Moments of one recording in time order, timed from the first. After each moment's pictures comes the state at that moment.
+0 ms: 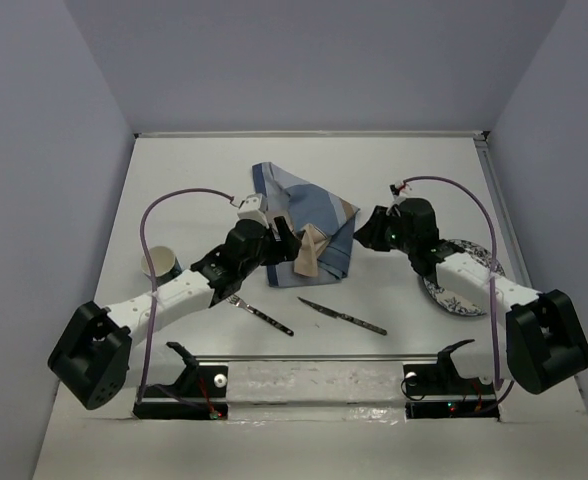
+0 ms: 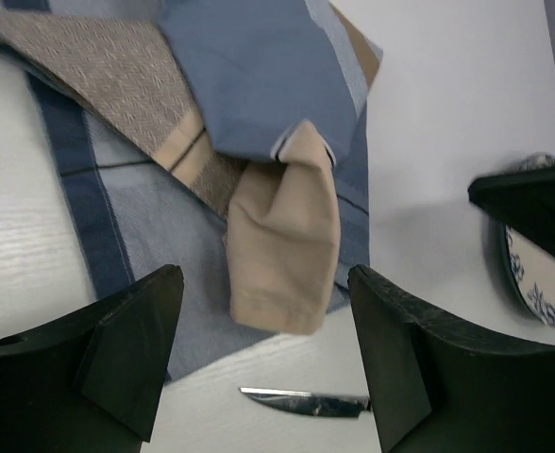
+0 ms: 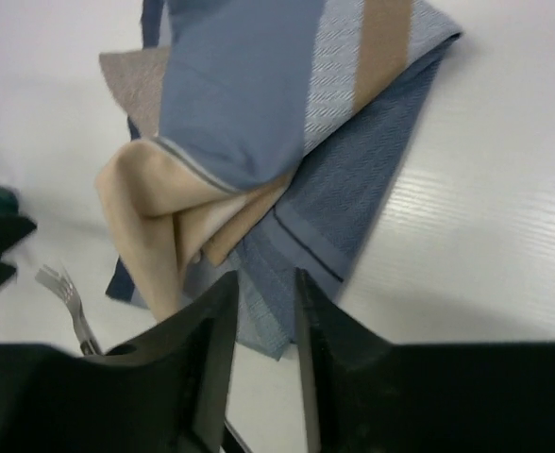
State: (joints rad) left arm -0.70 1.21 0.64 0.09 -0.14 -0.69; right arm 0.38 1.30 0.69 0.11 -0.21 0.53
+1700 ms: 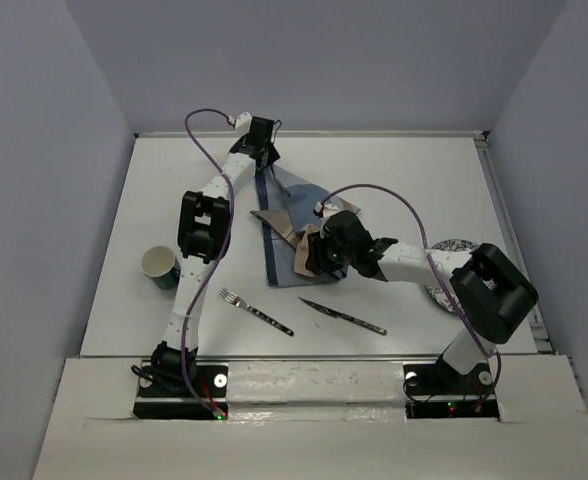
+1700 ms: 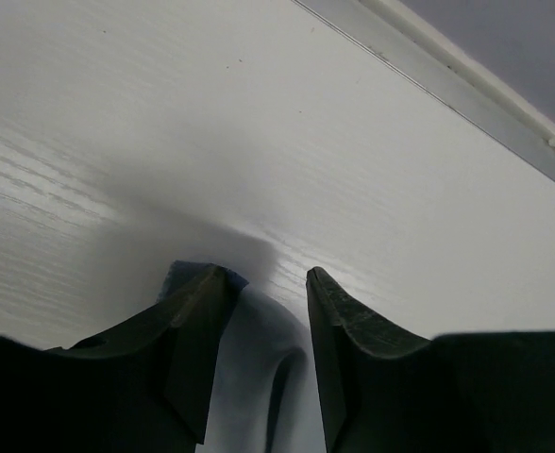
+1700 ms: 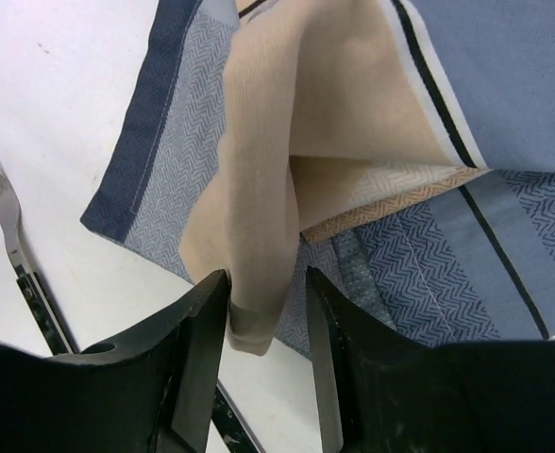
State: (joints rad) left arm -0.32 2.58 2.29 -0.42 -0.29 -0.75; right arm 0.75 1.64 0.90 0.02 -0.10 0.38
